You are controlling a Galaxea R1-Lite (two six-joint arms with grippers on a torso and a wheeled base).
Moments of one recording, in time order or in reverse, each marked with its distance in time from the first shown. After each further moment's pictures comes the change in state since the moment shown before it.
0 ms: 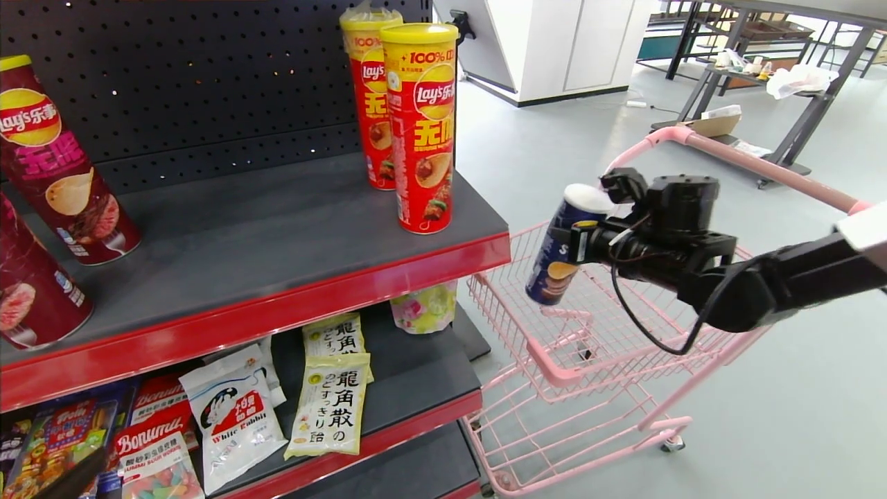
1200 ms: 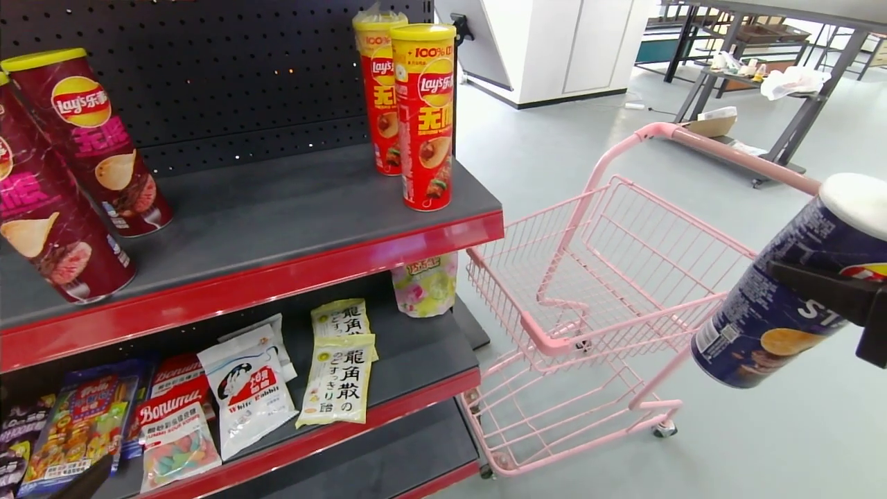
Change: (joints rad) left arm -0.001 0.002 0.014 0.001 -0.001 0.026; right arm 0.024 -0.977 0.401 0.567 -0.131 -0.156
